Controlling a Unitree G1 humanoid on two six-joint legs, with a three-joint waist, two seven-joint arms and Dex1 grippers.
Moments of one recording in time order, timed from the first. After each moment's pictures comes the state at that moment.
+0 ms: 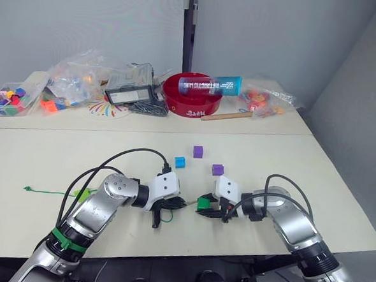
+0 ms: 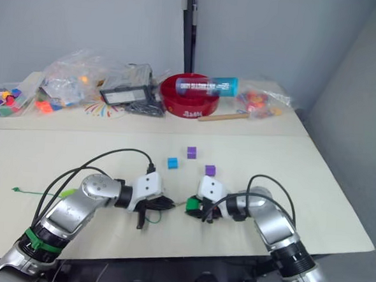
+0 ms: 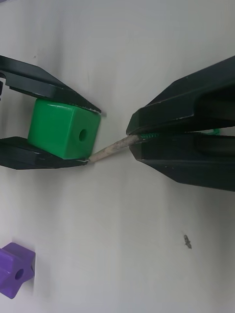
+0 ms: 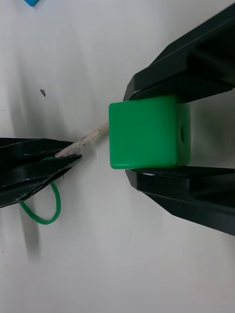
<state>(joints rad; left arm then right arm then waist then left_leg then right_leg) -0.42 0.59 -0.34 -0.20 -0.12 0.50 -1.05 -0.43 -0.53 0.32 -0.07 0.09 0.37 1.10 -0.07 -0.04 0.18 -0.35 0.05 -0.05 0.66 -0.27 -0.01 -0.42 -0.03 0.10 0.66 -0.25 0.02</state>
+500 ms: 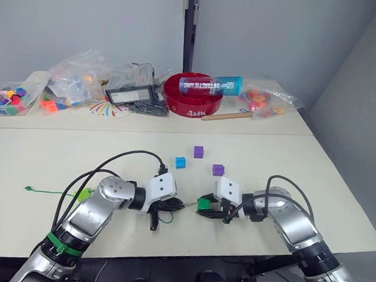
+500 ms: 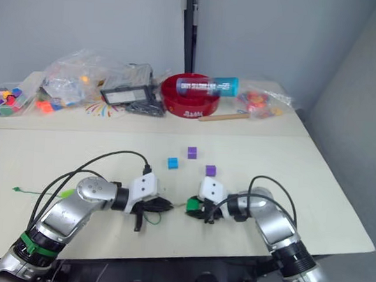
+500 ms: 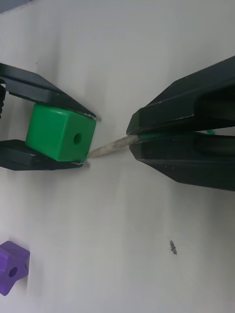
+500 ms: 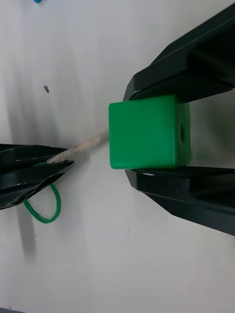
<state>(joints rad) -0.38 0.62 -0.32 -0.23 -0.16 0.51 -1.05 -0.42 -0.55 0.32 -0.03 0.10 0.30 1.13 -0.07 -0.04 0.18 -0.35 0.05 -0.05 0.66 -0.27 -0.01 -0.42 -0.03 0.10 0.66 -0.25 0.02</state>
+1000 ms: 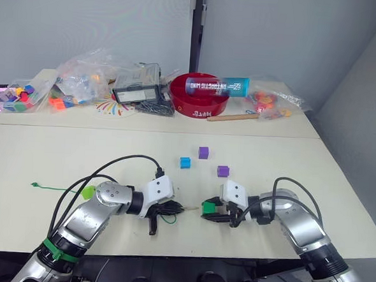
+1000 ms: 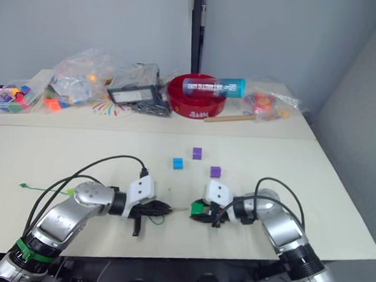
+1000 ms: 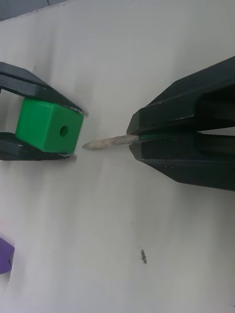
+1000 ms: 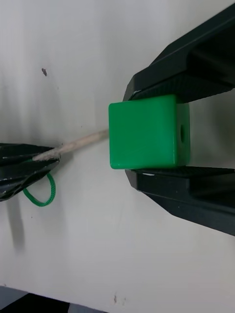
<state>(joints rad) -0.33 0.61 -0.30 -0.25 -0.20 0.52 -1.02 -0.39 -0.60 0.32 -0.06 0.14 0.29 1.16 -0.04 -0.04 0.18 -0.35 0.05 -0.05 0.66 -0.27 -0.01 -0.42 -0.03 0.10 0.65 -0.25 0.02</state>
